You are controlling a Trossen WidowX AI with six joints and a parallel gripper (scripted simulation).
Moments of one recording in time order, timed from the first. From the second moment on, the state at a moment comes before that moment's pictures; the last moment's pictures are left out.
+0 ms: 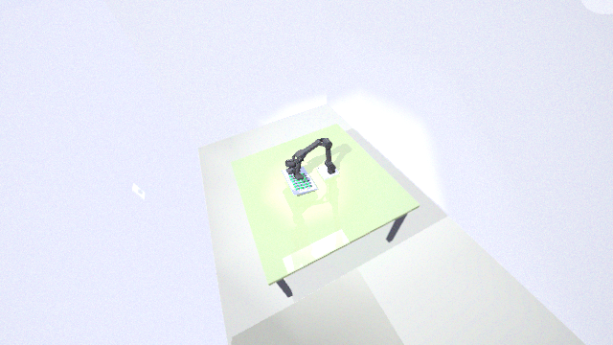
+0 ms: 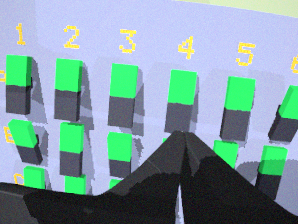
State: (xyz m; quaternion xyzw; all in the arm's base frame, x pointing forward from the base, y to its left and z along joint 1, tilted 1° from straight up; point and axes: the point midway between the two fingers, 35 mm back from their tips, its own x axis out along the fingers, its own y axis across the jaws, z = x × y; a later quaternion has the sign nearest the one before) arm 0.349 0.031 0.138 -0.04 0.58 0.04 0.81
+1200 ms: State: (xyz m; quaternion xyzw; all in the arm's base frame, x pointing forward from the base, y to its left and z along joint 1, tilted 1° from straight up) arm 0.354 0.031 0.118 -0.04 0.58 0.04 0.81
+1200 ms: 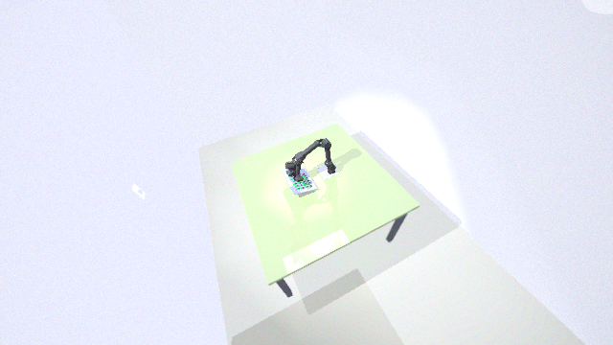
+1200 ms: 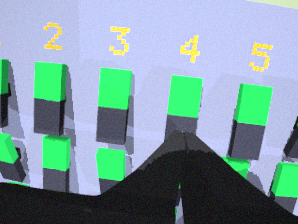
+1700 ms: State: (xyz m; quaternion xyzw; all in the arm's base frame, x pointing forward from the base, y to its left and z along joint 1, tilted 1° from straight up) arm 0.355 0.031 0.117 -0.04 0.58 0.04 0.81
